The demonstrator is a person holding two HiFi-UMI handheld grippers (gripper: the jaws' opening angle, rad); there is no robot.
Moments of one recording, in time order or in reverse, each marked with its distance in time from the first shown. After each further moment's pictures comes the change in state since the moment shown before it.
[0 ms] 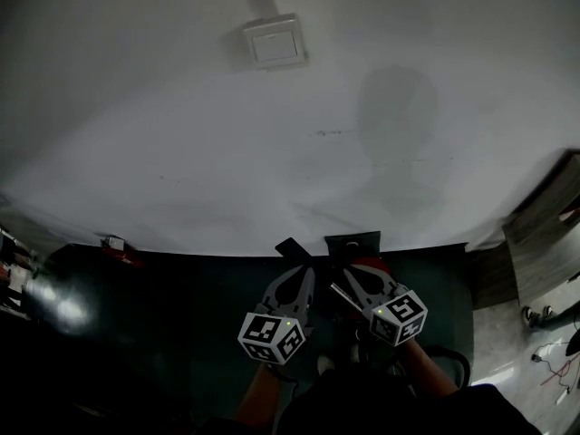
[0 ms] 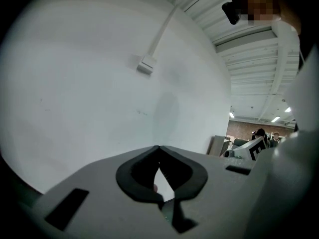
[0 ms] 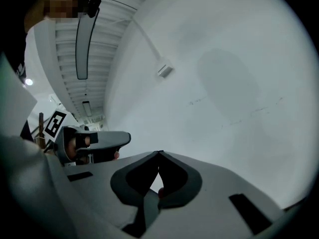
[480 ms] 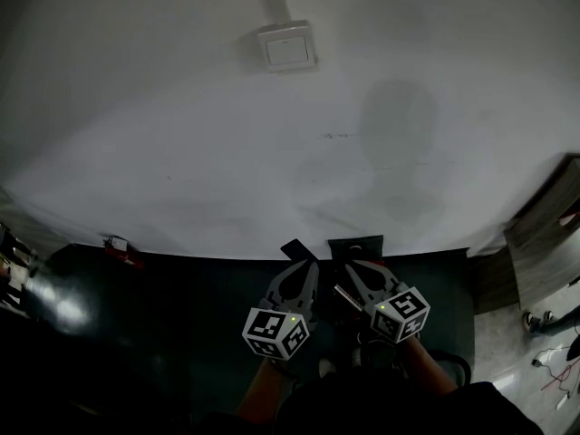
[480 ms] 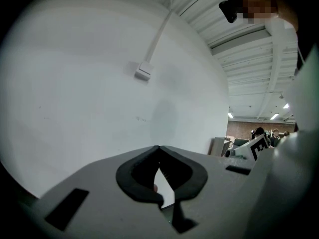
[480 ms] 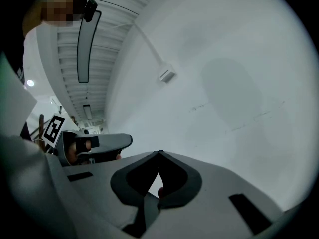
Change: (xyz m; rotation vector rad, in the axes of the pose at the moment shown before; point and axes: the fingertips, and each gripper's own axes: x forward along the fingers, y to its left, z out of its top) left arm -0.005 -0.001 0.018 0.038 -0.048 -0.007; right arm 0.004 0.013 0.021 0.013 -0.056 0.007
